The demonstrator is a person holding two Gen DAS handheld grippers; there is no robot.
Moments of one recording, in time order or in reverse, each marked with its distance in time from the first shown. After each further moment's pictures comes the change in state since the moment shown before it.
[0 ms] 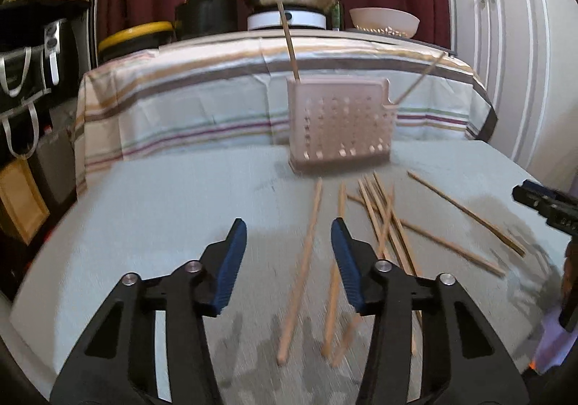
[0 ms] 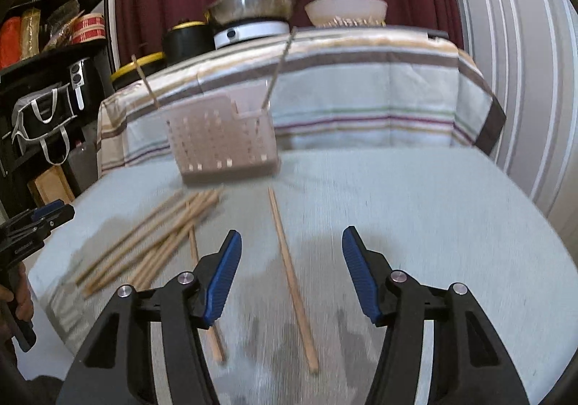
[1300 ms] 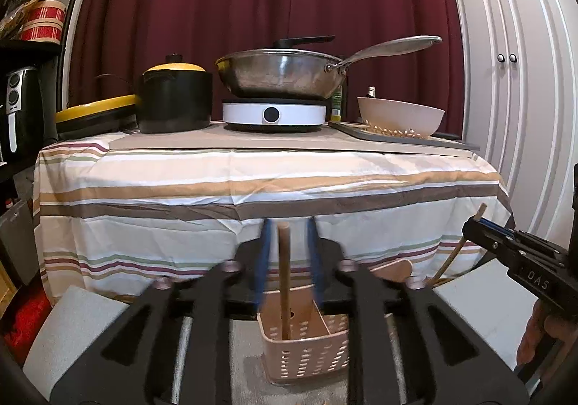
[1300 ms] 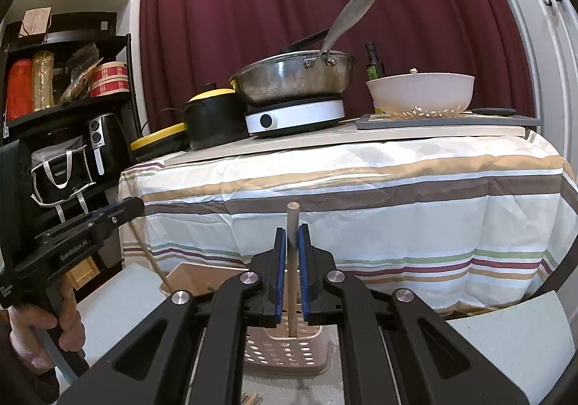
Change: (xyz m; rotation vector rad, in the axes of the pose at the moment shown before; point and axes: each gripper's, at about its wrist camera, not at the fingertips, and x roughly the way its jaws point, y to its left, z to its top) left arm 0.116 -0.016 0.227 -0.040 -0.222 -0.032; right arm 0.099 0.037 0.201 -0.037 -0.209 0.191
